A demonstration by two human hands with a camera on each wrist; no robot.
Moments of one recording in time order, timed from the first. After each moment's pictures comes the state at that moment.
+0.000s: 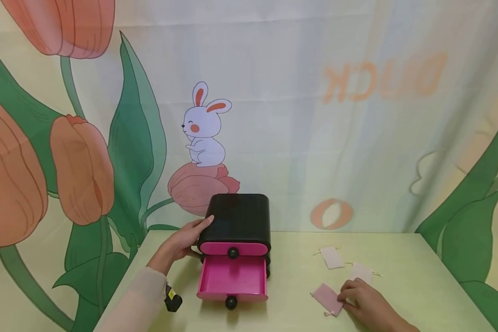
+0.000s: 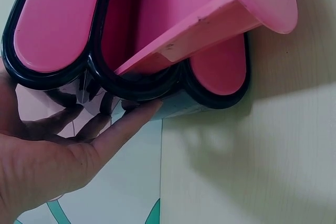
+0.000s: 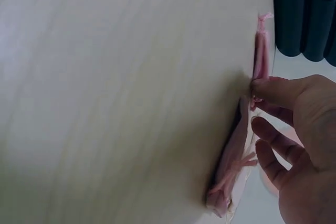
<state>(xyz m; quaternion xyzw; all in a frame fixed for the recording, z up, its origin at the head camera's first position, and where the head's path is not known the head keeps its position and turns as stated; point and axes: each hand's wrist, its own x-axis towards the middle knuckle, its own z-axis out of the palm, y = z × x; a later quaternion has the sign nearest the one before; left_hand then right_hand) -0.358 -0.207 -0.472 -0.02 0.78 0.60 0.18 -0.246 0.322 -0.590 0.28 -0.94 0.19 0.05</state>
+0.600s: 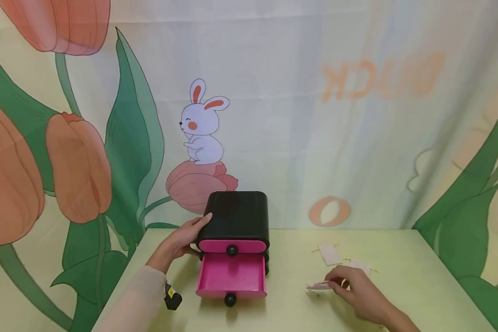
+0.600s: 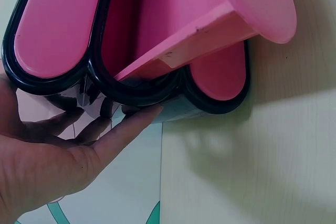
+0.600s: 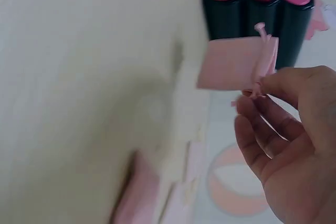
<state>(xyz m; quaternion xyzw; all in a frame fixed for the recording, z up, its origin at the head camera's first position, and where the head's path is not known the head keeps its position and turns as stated) -0.354 -0.204 -0.471 -0.02 0.78 0.60 0.18 -0.240 0.288 -0.536 0.25 -0.89 0.38 0.01</state>
